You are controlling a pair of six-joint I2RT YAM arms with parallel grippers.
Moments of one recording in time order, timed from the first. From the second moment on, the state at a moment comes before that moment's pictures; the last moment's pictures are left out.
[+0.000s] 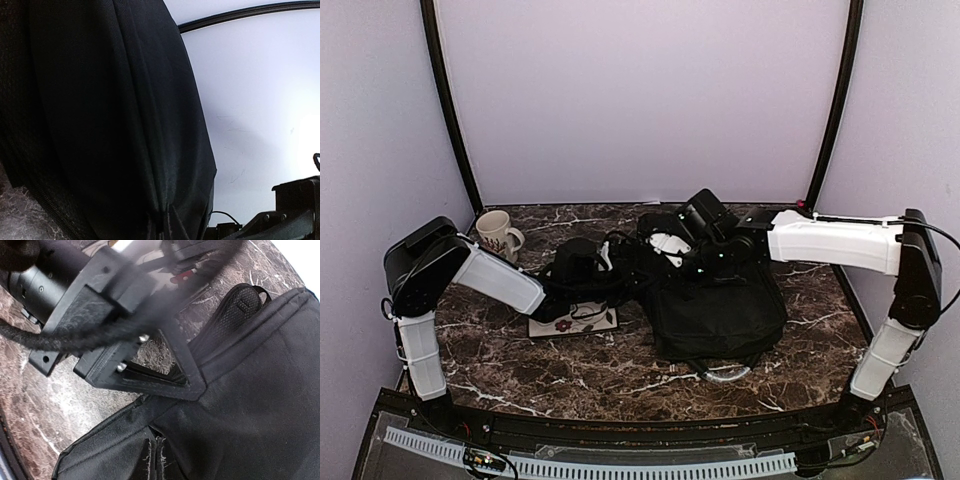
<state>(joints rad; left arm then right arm) -0.80 1.93 0.93 0.68 0.28 -1.14 0.91 1.72 1.35 -0.56 -0.06 -0.20</state>
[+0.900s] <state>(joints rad) -0.80 1.93 0.89 0.74 0.27 -1.15 0.48 1.49 1.08 -0.53 -0.56 -0.07</state>
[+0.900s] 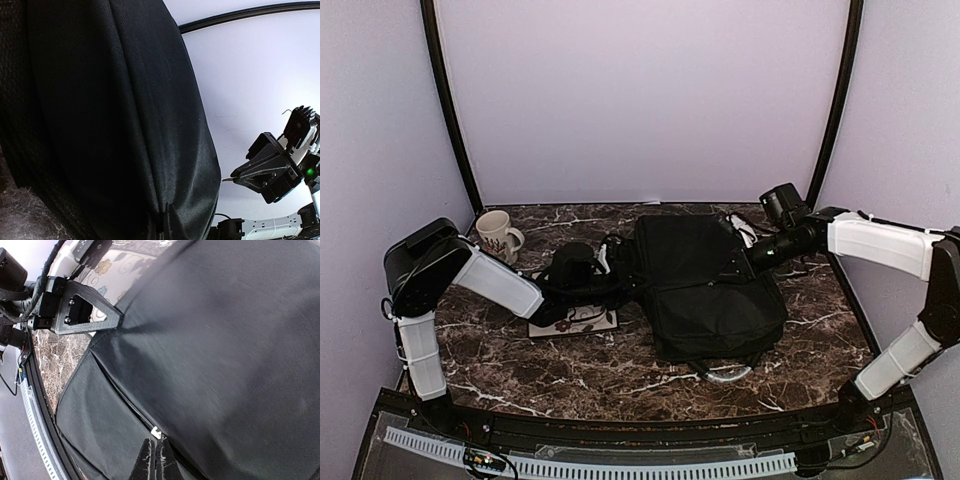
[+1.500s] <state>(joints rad) -0.78 1.92 0.88 0.74 0.28 -1.14 0.24 1.39 0.95 -0.60 -0.61 -0.15</state>
